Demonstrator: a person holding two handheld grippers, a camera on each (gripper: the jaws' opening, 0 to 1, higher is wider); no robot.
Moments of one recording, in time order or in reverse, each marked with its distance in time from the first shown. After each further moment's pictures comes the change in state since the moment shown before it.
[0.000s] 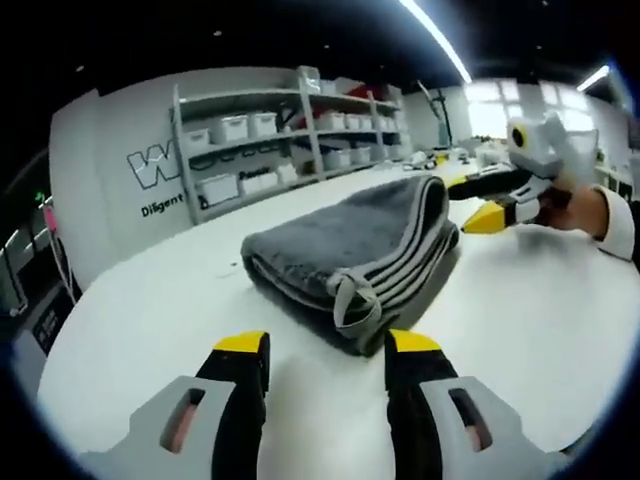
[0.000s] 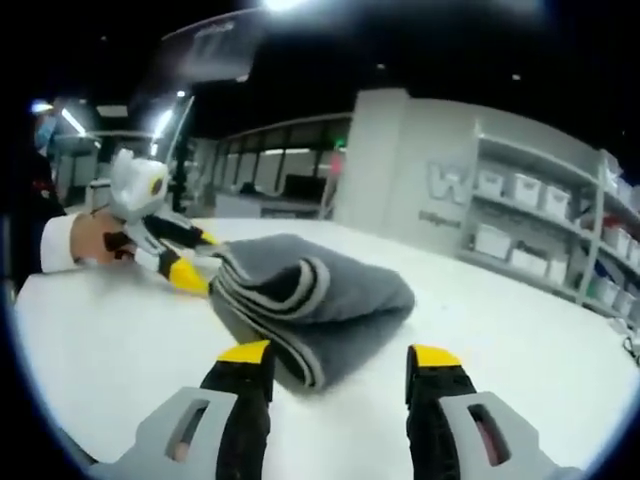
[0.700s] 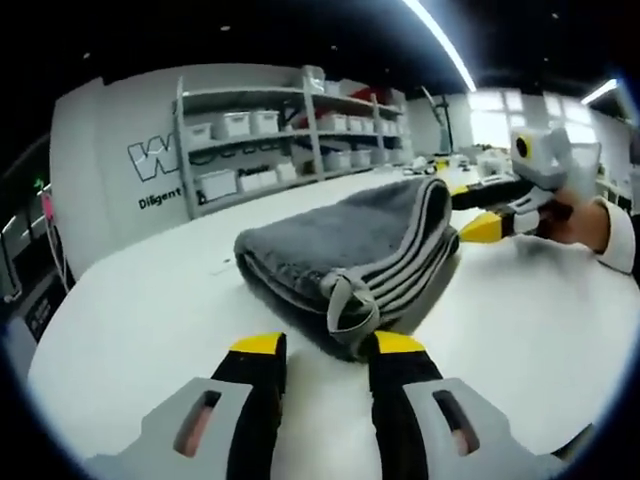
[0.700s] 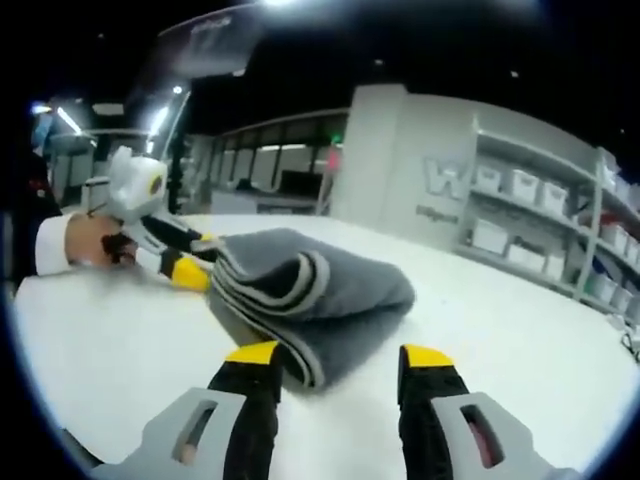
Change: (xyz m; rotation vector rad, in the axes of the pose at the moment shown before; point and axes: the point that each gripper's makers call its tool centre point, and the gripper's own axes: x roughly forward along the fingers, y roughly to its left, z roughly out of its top) left arm 0.003 -0.010 0.001 -0.048 -0.006 -0.017; right arm 0.003 0.004 -0.005 0.017 0.022 -0.017
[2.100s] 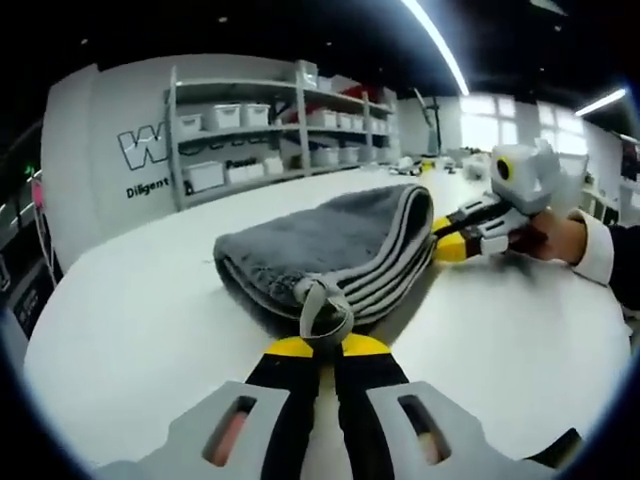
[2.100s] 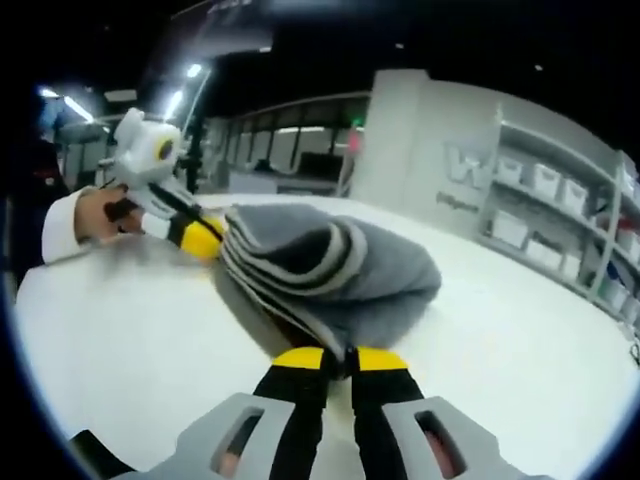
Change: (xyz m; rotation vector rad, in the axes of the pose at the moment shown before) left arm -0.033 -0.013 -0.008 -0.029 0.030 -0.089; right arm 0.014 0.046 -0.011 -0.039 0.080 0.090
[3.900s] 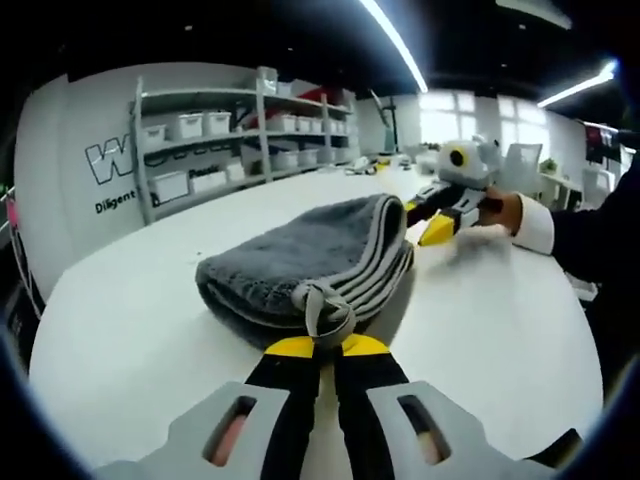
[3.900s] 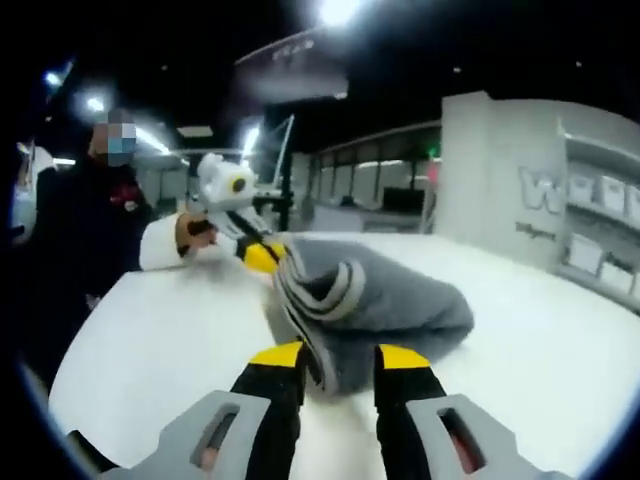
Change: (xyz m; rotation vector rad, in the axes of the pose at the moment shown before) left arm -0.053 -0.003 -0.007 0.049 0.008 -0.177; right arm -0.043 0.050 0.032 -0.043 -0.175 0.345
